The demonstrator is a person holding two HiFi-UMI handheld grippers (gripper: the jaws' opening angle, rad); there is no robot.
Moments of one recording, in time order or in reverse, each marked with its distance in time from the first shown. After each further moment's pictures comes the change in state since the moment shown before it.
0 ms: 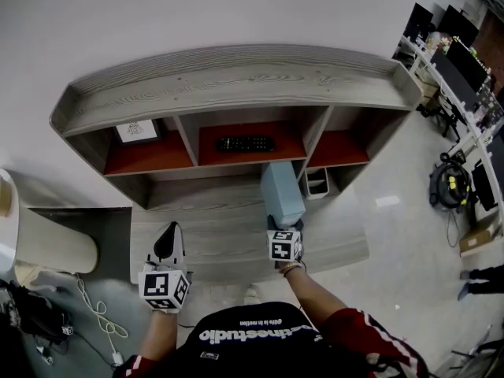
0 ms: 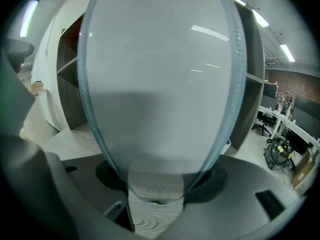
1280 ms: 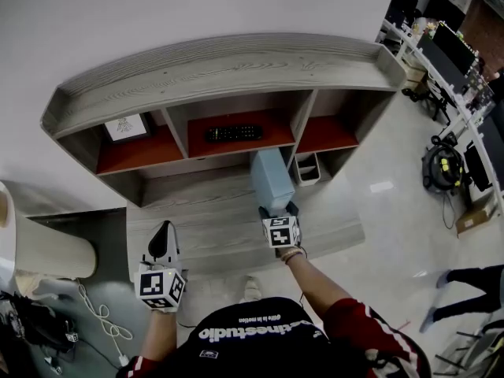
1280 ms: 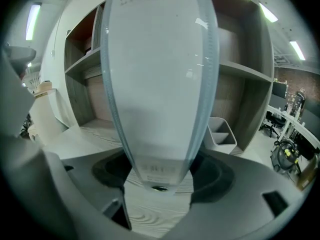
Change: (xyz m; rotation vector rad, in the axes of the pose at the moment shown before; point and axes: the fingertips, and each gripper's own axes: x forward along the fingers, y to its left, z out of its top) left arm -0.014 0.000 -0.005 -0.014 0.002 -0.018; right arm -0.002 0.006 -0.004 -0.032 0.037 0.089
